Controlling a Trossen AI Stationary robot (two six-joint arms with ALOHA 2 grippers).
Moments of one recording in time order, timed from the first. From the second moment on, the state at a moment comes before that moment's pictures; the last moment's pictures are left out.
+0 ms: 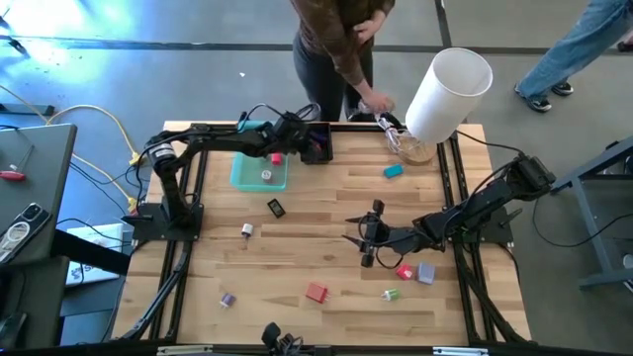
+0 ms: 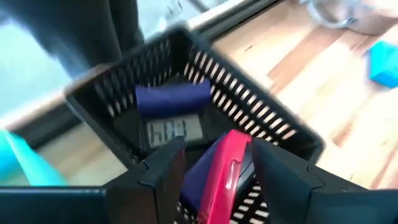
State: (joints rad) left arm 0.54 1.79 1.12 0.04 -0.09 -0.32; right arm 0.41 1.45 0.58 0.50 0.65 0.07
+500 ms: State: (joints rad) left arm 0.34 1.37 1.12 -0.27 -0.13 -0.10; right arm 0.59 1.45 0.58 0.75 0.77 -0.21
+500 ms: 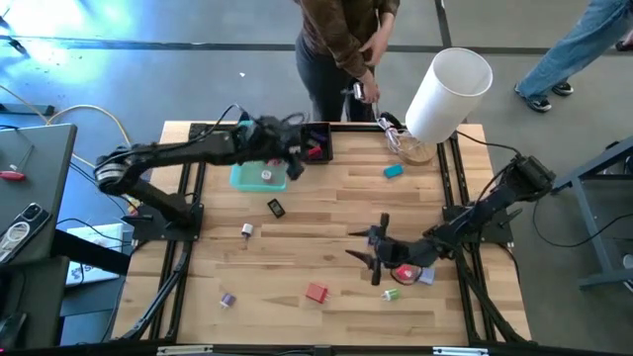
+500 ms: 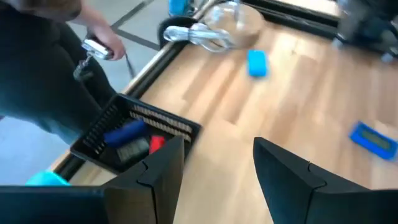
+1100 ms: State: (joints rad) left arm -0.13 1.16 1.12 -0.68 -0.22 -0.37; right arm 0.88 1.26 0.61 0.67 1.25 -0.21
